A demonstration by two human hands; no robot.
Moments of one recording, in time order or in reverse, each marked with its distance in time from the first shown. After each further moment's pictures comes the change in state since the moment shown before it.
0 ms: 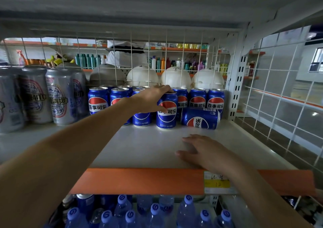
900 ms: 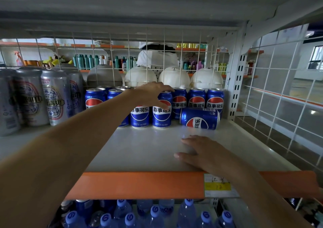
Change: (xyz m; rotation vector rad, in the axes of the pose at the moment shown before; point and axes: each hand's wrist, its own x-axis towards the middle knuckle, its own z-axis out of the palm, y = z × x) left_hand 0.025 -0.009 -0.009 0.100 -0.108 -0.041; right_hand -0.004 -0.004 -0.003 0.037 -0.010 0.009
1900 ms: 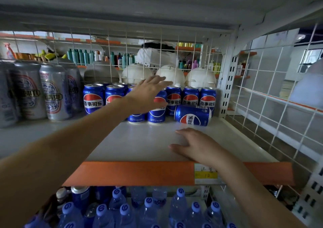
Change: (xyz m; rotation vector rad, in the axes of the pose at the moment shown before) left_hand -0.052 0.030 0.000 0.028 0.248 0.052; right_hand 0.004 0.008 0.005 0.082 0.132 -0.022
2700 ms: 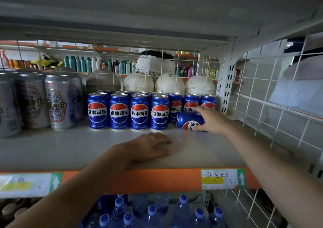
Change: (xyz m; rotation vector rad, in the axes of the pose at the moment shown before) left_hand -0.070 0.011 0.050 -0.373 -0.443 -0.056; right_hand 0.065 0.048 -0.048 -0.268 0.156 0.068
